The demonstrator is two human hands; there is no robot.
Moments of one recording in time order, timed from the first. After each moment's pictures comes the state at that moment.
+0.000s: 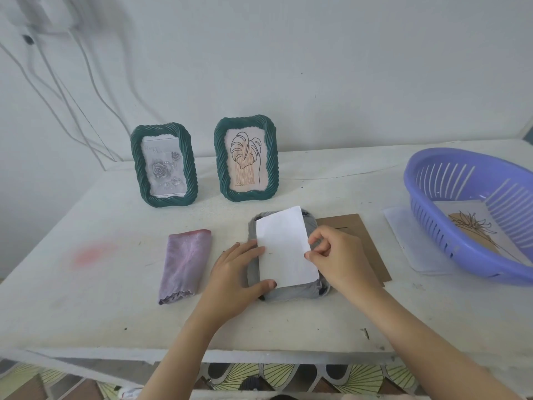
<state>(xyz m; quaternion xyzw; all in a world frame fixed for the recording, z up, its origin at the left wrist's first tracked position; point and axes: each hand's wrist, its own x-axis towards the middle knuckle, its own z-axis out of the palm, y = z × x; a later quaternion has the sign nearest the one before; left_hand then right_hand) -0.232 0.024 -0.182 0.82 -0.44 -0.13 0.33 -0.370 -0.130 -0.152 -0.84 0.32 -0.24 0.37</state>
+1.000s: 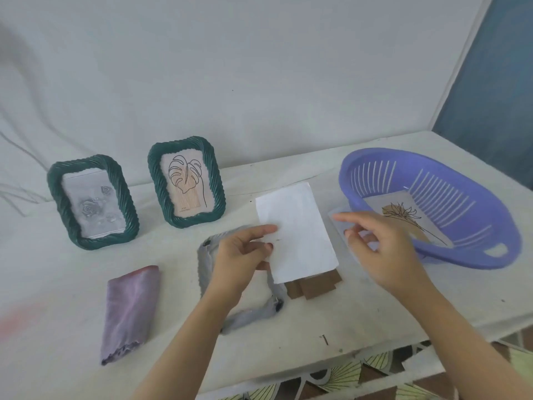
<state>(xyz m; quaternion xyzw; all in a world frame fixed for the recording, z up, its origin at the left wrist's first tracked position) -0.277 -0.070 -0.124 0.64 -0.31 -0.36 0.60 -0.468 -0.179 -0.117 -0.79 0.33 -0.38 0.34</state>
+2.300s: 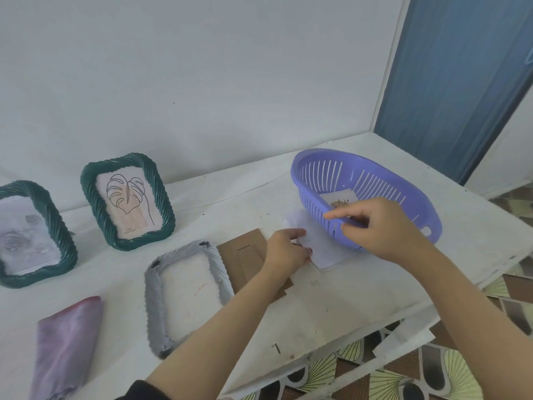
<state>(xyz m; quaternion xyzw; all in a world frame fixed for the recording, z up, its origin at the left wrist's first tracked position) -0.374 -0.190 -0.153 0.70 -0.38 -0.43 0.43 -0.533 -0.225 -0.076 -0.82 0.40 -0.26 0.31</state>
